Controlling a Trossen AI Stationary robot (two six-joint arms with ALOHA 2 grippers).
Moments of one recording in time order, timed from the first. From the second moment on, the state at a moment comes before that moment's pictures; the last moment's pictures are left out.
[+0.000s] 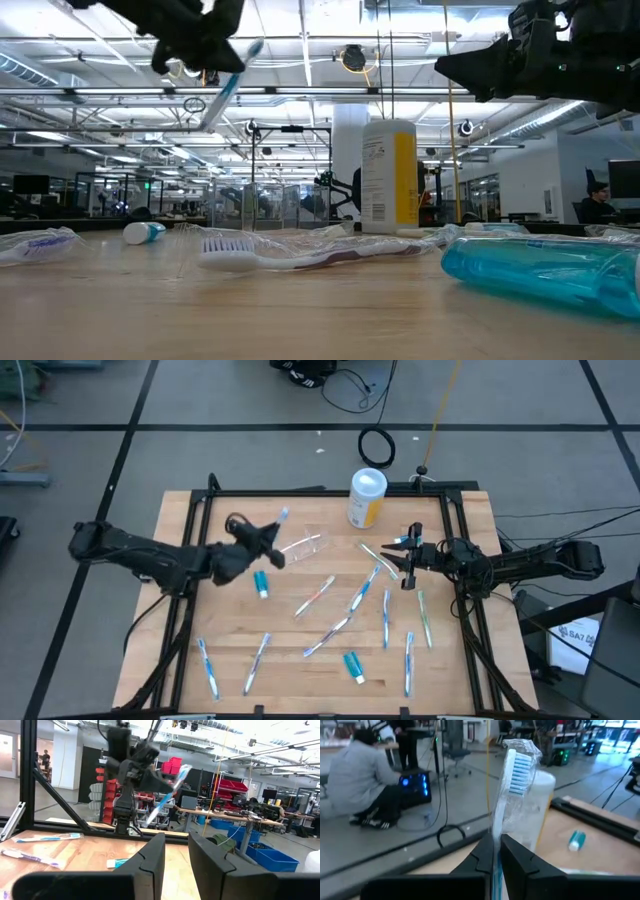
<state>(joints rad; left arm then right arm) -0.09 1.14 0.70 0.20 -0.95 -0.27 -0.16 0.92 0.10 1.05 -0.03 -0.16</state>
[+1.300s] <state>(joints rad) 0.08 1.59 0.69 0.41 -0.95 -0.45 -0.16 0.92 0.10 1.02 -0.03 -0.20</state>
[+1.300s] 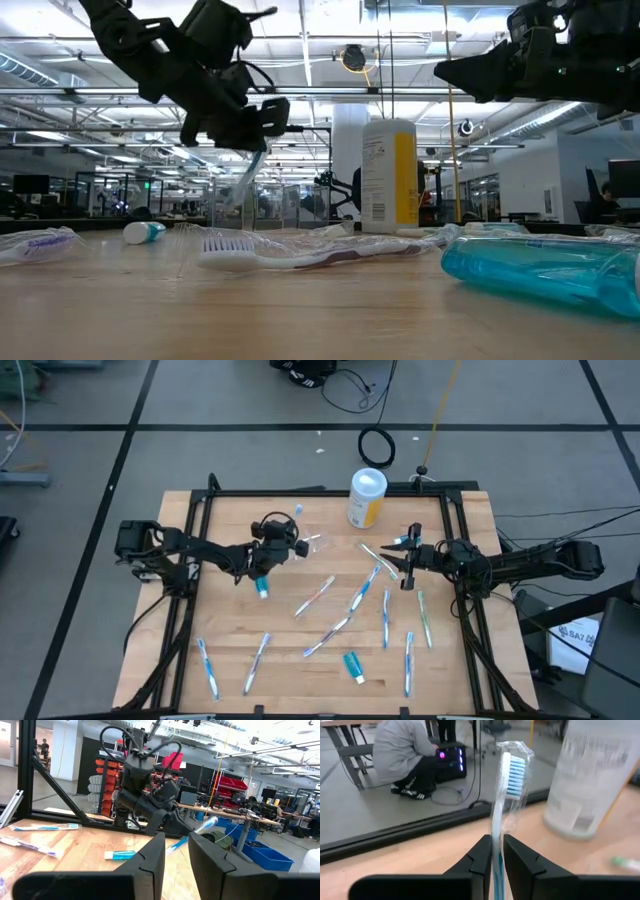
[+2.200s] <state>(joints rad) 0.11 1.59 0.69 0.30 -0.89 -0.48 -0.16 0.92 0.10 1.02 -0.03 -0.20</state>
